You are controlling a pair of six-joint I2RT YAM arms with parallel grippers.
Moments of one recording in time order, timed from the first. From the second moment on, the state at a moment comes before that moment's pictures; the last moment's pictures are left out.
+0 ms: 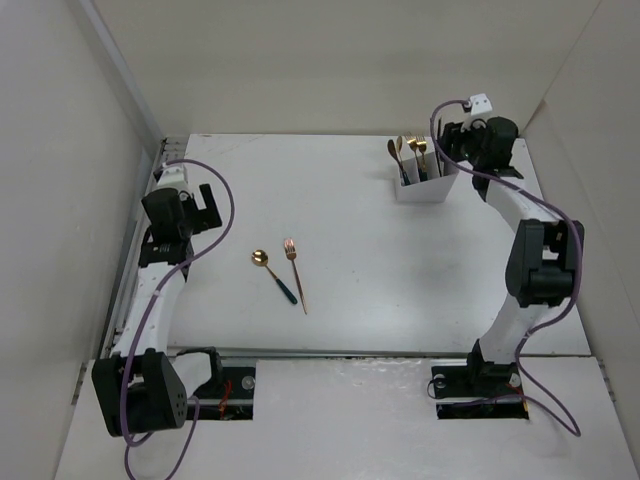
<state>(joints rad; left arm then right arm) 0.10 1.09 0.79 -0.15 -0.06 -0.09 -0.05 1.86 1.37 0.23 -0.33 -0.10</state>
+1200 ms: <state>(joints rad) 0.11 0.82 0.62 -0.23 -0.20 -0.46 0.92 2.16 1.71 -0.54 0.01 0.18</state>
